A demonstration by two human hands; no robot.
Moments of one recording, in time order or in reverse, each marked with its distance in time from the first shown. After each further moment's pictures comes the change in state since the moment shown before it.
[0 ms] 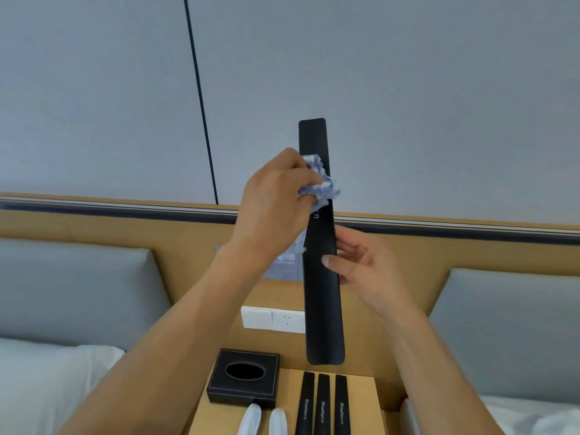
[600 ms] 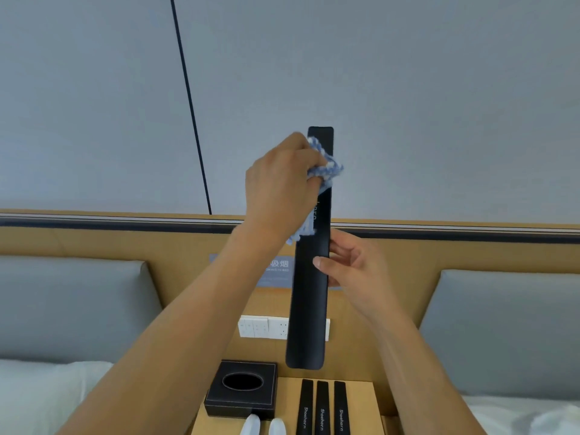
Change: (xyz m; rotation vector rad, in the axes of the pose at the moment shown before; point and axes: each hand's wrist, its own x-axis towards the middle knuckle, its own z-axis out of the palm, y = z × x) left_hand 0.036 0.015 0.009 0.145 0.026 -0.059; right_hand -0.003 -0.002 0.001 0.113 0.038 -0.041
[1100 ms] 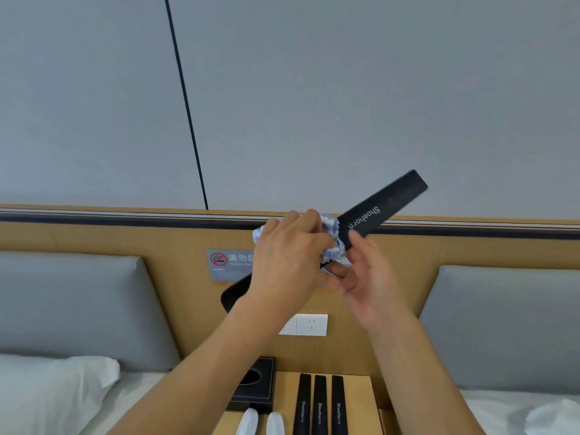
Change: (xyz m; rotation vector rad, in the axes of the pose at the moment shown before) left_hand -0.085 0.004 0.021 0.090 -0.149 0.171; right_hand 0.002 0.014 -0.007 0.678 0.097 0.219
